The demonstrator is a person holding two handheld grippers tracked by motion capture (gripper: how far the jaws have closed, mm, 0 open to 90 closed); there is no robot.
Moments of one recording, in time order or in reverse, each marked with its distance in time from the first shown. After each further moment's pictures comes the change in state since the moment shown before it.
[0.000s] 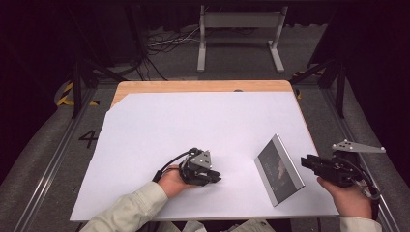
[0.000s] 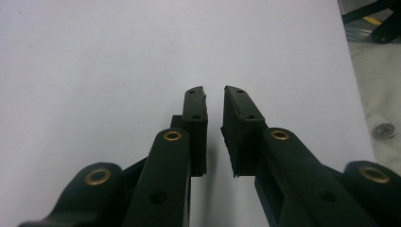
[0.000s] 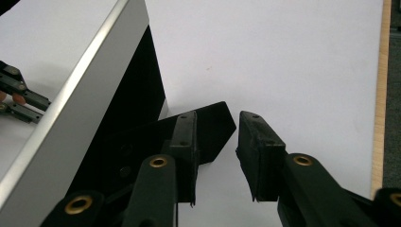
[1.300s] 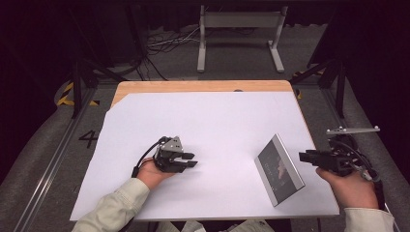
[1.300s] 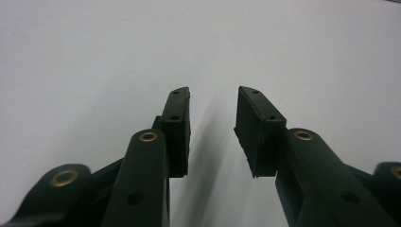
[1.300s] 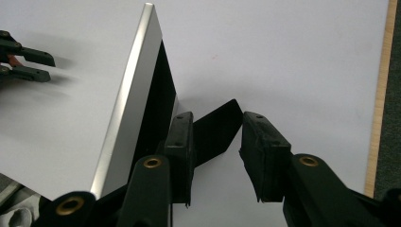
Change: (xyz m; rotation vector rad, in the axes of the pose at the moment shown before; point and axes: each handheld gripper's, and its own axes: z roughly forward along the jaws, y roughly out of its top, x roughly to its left) left arm 0.037 -0.042 -0.046 -0.085 0.174 -0.160; right arm 0.017 0.042 -0.007 0.164 -0.028 0.060
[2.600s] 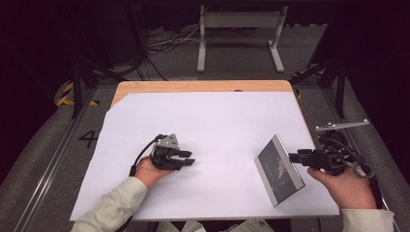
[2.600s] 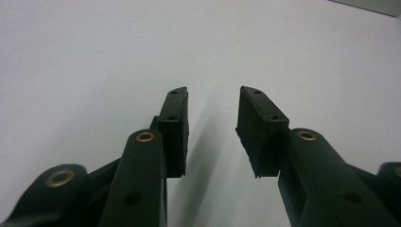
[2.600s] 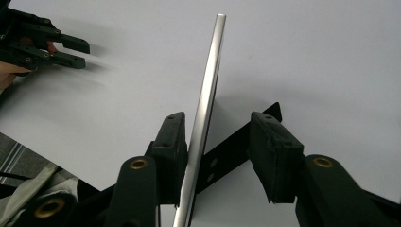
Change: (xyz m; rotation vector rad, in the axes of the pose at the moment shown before) left arm 0.010 -0.003 -0.006 -0.019 -0.016 -0.057; right arm 0.034 0.015 -0.006 0.056 0.050 -0.039
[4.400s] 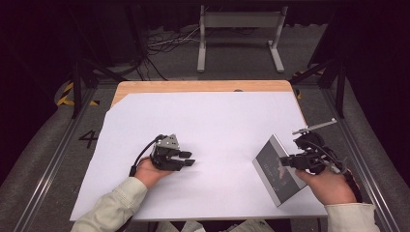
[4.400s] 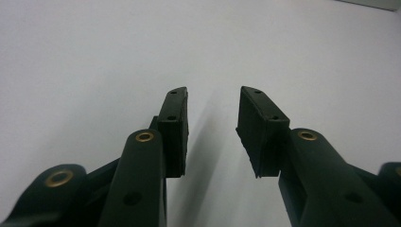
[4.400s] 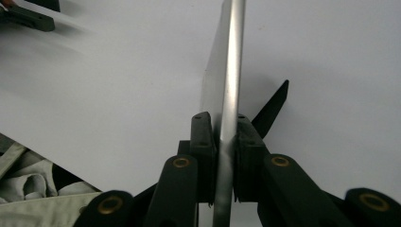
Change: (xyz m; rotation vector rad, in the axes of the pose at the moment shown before) left arm 0.000 -0.001 0.000 0.007 -0.003 -0.006; right arm 0.019 0.007 0.035 0.146 -0.066 -0.058
